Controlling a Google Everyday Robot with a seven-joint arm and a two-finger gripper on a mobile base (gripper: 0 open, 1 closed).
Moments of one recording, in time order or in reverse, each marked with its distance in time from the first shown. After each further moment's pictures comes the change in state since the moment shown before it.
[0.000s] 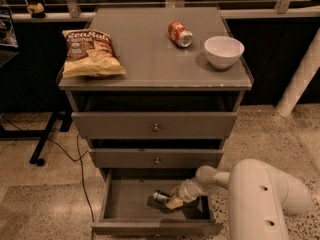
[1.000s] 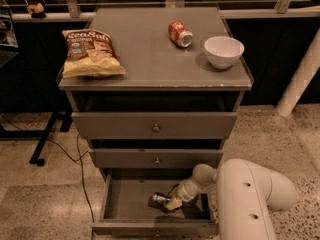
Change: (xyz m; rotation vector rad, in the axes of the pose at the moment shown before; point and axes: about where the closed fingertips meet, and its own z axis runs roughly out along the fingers) arm 0.011 -0.005 0.021 -0.058 0.053 0.015
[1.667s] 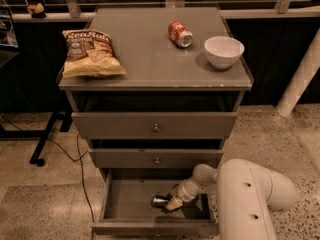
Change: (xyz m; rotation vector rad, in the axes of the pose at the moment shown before) arm 0.000 0.000 0.000 0.000 0.000 0.000
